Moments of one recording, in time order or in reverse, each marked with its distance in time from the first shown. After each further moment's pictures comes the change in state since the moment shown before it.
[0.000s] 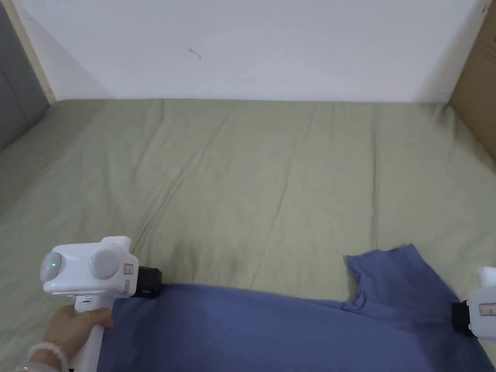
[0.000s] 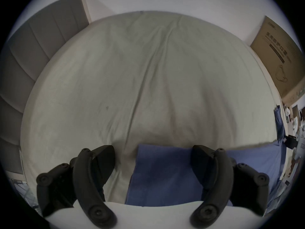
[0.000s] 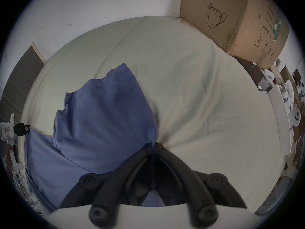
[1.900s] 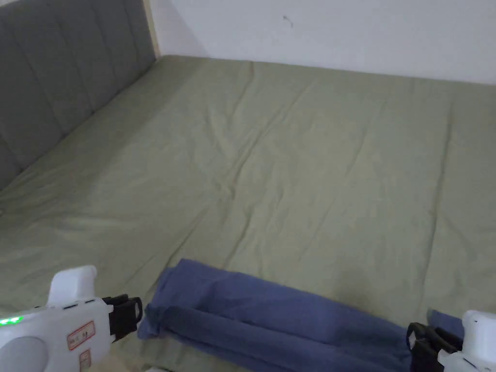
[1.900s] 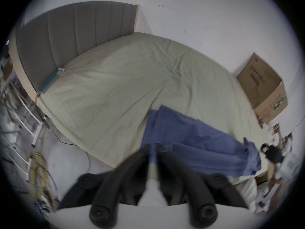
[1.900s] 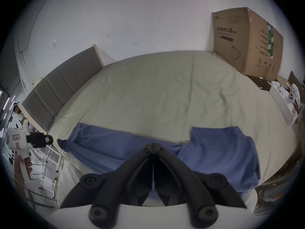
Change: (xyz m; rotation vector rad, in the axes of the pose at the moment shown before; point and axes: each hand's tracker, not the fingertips) left arm -0.105 -0.302 0.254 0.247 -0.143 0.317; right arm -0.152 -0.240 0.194 0.276 0.316 0.144
